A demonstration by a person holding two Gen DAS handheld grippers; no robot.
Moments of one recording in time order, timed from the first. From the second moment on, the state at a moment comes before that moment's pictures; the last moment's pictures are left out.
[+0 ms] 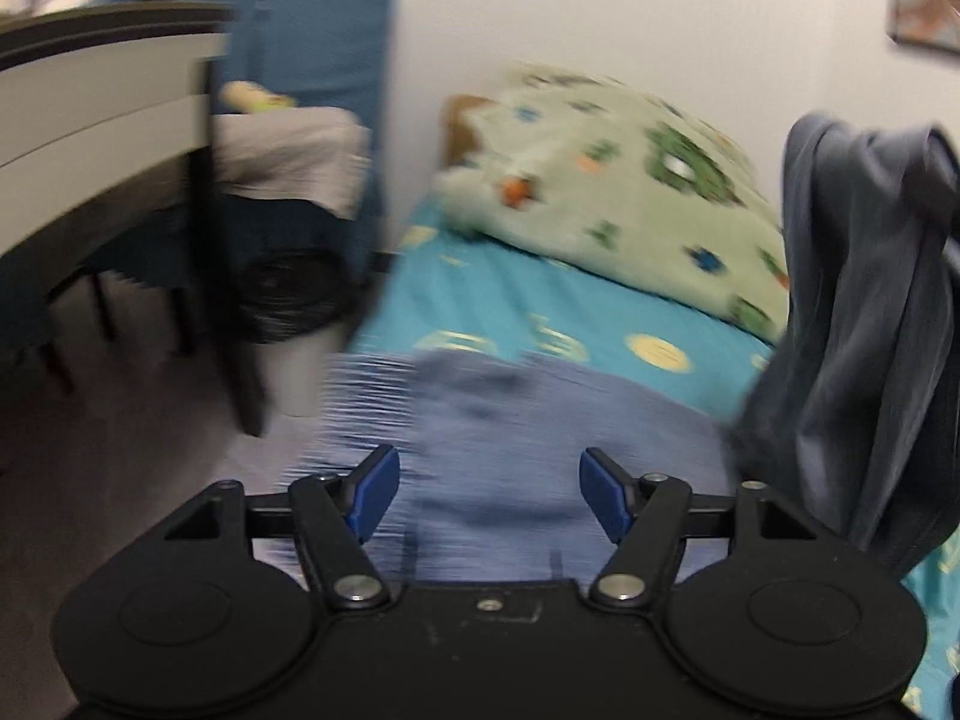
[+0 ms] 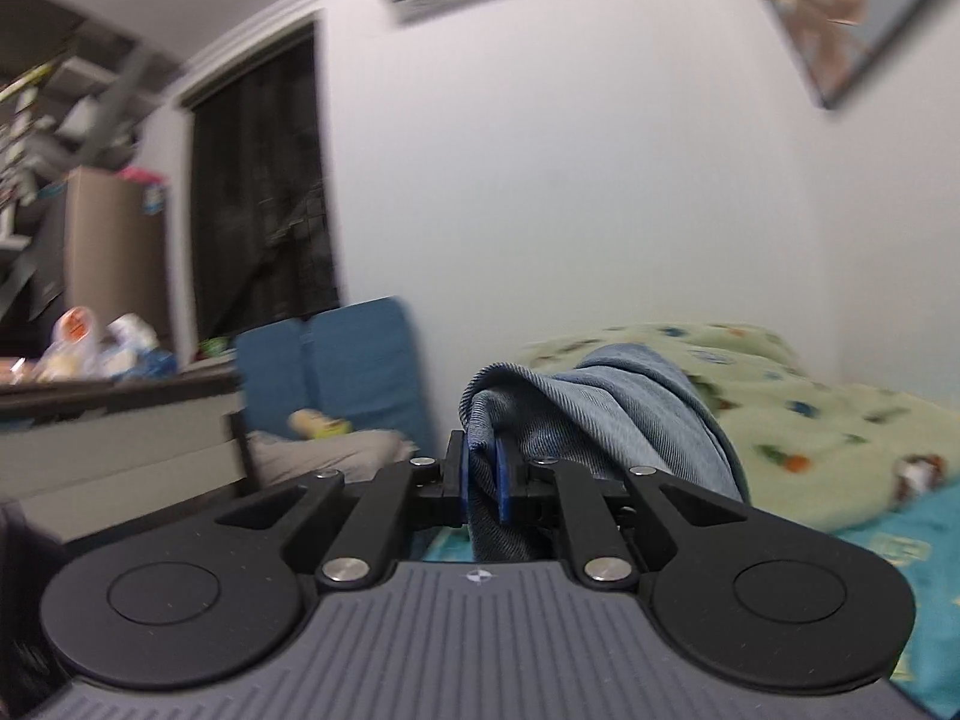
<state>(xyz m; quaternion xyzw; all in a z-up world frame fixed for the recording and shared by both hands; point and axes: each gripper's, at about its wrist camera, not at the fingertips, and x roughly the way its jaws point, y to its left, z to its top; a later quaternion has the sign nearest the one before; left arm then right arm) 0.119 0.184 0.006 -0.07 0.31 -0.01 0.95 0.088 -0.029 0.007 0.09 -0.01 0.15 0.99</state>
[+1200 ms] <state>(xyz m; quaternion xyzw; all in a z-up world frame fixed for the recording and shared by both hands) 0.136 0.211 -0.056 -0.16 0.34 -0.10 0.92 0.087 -0.044 -0.067 -0.08 0.14 0.30 0.94</state>
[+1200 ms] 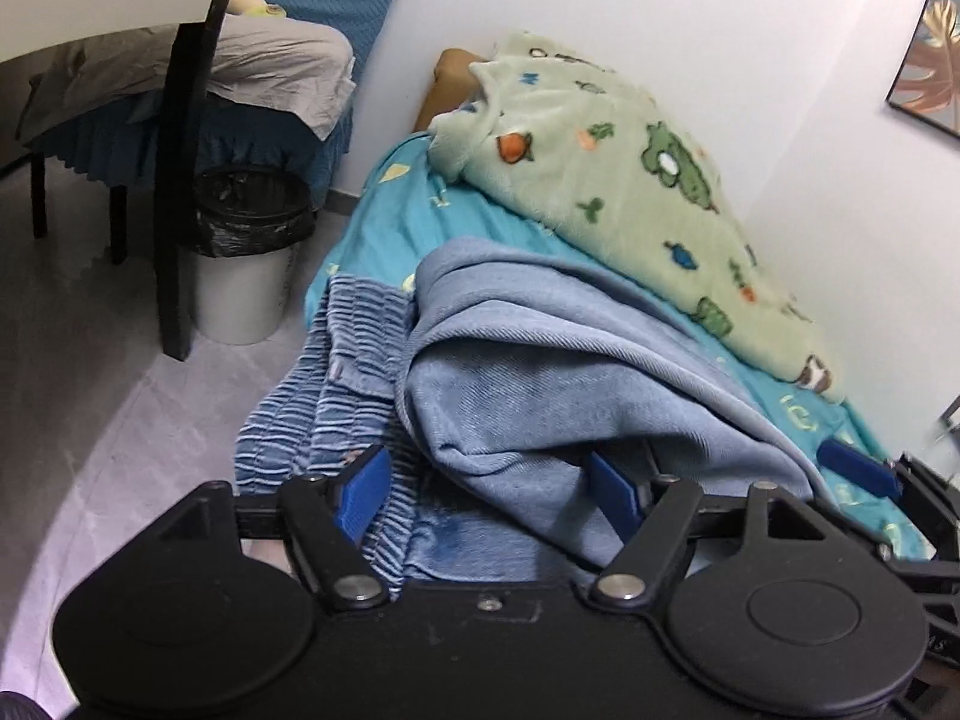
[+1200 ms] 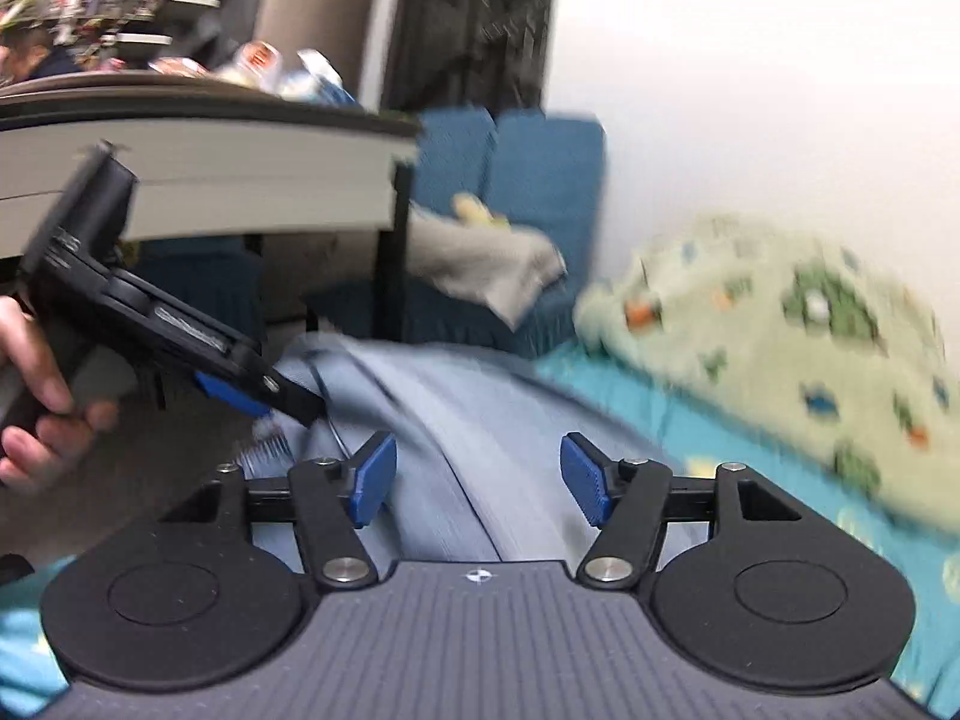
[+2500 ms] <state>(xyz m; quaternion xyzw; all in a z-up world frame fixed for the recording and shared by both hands) 0.125 0.312 -0.130 -0.55 0.34 -0.04 0.76 0.091 -0.069 -0.061 0.11 0.21 0.36 0.90</state>
